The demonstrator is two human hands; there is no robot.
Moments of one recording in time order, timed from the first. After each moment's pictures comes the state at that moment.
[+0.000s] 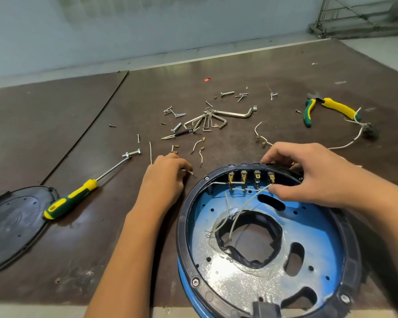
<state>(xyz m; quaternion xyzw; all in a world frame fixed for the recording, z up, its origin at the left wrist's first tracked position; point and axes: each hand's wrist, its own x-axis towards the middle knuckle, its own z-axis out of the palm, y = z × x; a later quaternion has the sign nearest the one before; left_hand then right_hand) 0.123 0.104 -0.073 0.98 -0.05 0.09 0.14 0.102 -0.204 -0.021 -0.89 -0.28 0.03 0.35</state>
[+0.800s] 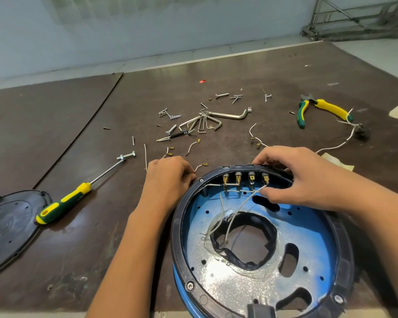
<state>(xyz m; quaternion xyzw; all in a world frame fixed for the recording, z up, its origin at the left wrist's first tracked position) 0.121 0.085 -0.058 0.99 -0.07 0.08 0.12 0.099 -0.198 -0.020 -0.90 -0.29 0.05 0.34</state>
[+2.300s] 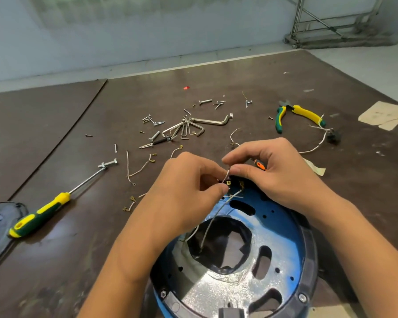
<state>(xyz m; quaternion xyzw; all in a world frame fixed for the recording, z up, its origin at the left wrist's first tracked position) 0.051 0.008 0.025 0.92 -0.12 -0.02 0.38 0.090 -0.183 -0.009 -0.84 -0.26 -0.09 0.47</state>
